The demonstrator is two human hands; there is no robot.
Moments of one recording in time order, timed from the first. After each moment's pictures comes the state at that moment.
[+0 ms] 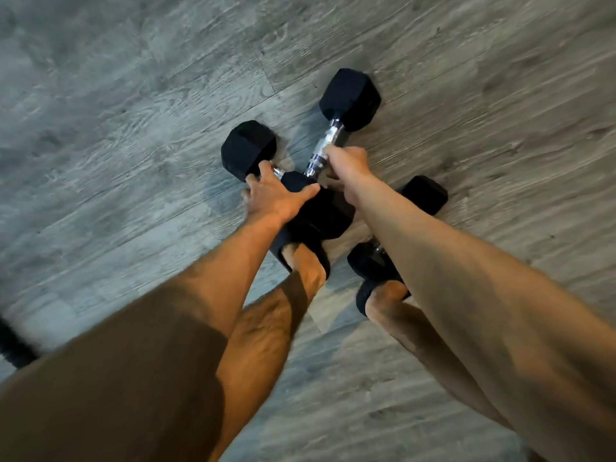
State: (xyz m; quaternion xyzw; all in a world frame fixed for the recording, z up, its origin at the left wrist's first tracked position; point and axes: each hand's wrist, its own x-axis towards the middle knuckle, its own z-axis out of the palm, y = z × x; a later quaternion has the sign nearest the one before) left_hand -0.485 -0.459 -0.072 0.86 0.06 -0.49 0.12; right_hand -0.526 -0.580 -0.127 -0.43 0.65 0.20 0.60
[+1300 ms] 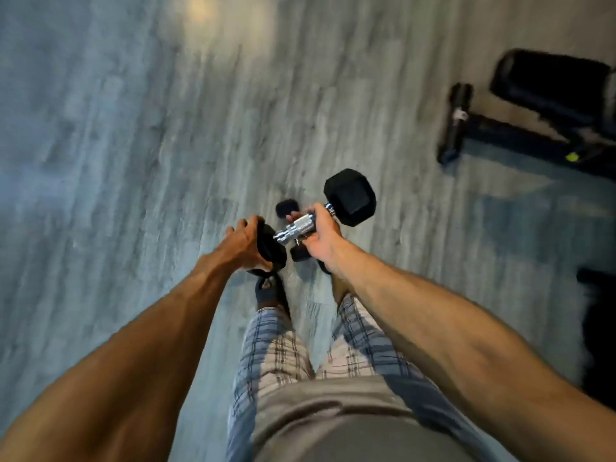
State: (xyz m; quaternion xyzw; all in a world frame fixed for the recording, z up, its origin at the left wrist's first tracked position) left_hand -0.543 -0.535 0.366 0.62 -0.60 -0.48 -0.15; right_hand -0.713 -0.563 0.352 0.12 0.65 -0.35 0.67
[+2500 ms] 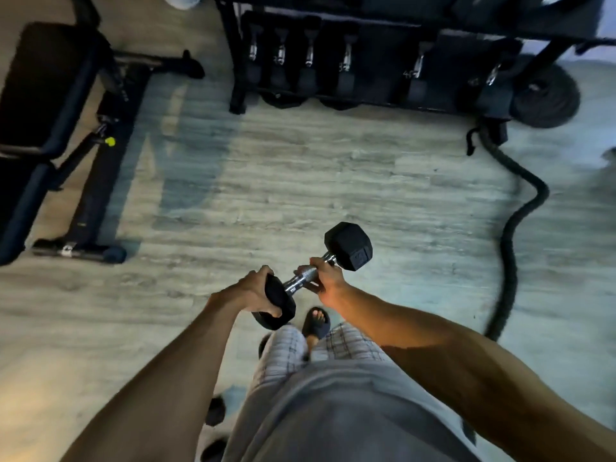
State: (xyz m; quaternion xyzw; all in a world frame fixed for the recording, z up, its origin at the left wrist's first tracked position) left_hand -1.182 -0.221 0.467 -0.01 -0.84 -0.20 -0.50; right_hand -1.171 -0.035 0.431 0.47 0.45 -0.73 0.23
